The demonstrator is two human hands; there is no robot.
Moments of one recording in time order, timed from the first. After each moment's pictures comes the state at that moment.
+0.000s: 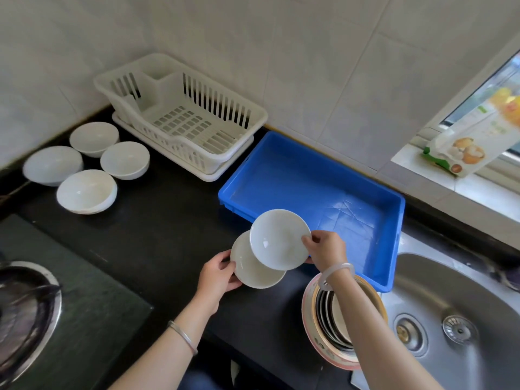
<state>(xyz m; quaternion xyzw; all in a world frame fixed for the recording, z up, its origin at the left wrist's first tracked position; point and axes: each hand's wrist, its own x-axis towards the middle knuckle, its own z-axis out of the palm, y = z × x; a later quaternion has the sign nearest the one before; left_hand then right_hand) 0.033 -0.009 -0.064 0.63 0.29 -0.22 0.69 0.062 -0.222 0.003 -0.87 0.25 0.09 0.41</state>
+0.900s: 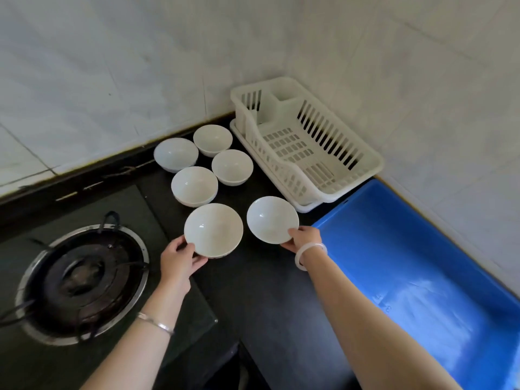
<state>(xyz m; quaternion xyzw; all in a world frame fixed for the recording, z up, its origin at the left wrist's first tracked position) 0.060 0.189 -0.047 0.45 0.51 0.08 0.73 0.199 -0.013 -0.047 -0.71 0.28 0.26 0.59</state>
